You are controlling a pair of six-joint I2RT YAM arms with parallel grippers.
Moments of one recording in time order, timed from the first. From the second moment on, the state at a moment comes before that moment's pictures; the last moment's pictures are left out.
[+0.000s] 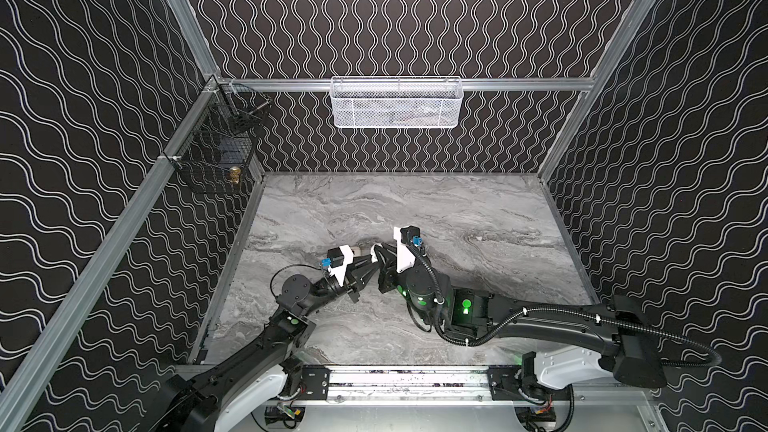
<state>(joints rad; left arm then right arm) -0.52 0.87 0.21 0.85 0.51 -0.17 1.30 1.39 1.03 0.18 0.69 0.45</state>
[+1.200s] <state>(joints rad) -0.52 0.84 0.21 0.79 0.51 -0.17 1.27 1.38 0.89 0.32 0.59 0.42</state>
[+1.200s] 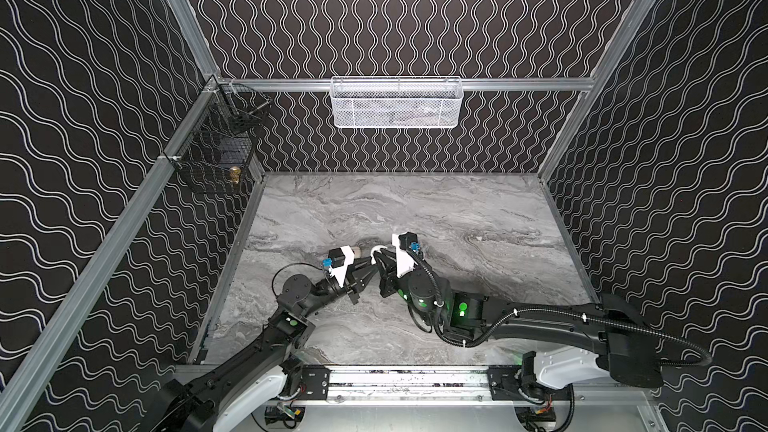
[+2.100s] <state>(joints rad) -0.52 0.86 0.19 0.87 0.52 -0.15 1.29 1.17 0.91 0.06 0.61 0.51</state>
